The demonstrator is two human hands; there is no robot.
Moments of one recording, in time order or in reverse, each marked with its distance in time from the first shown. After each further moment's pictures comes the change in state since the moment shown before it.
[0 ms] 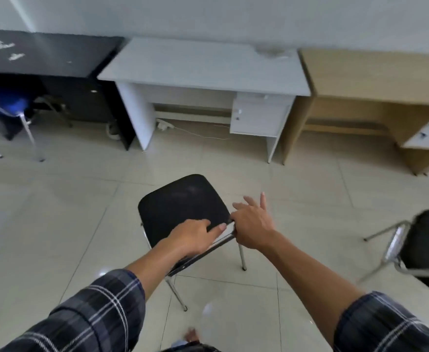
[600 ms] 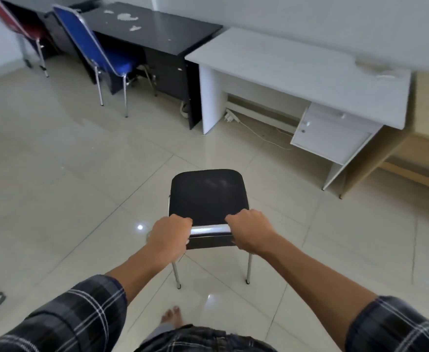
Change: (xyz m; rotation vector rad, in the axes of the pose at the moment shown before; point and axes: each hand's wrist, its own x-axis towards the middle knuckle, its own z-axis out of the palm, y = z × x) left_hand -0.031 0.017 0.044 0.327 0.309 -0.380; right_hand 0.025 0.039 -0.010 -0.179 -0.046 -0.532
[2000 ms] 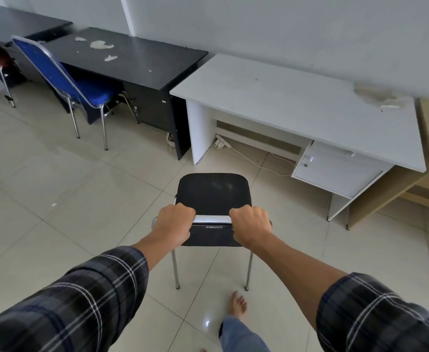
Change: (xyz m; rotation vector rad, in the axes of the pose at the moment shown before) left_hand 0.298 -0.083 -0.089 0.108 0.107 0.128; right_hand 0.244 0.103 -0.090 0.082 0.058 0.270
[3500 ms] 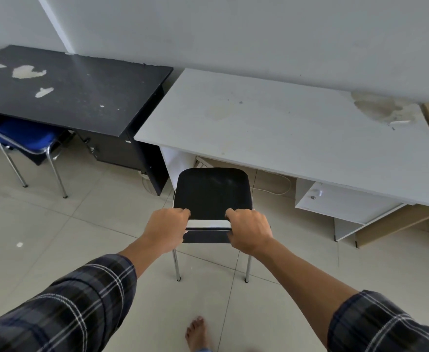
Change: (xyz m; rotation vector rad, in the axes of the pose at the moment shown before) left_hand 0.349 -0.128 -0.030 -0.078 0.115 0.297; right_hand 0.312 0.074 -0.066 0.235 0.072 0.157
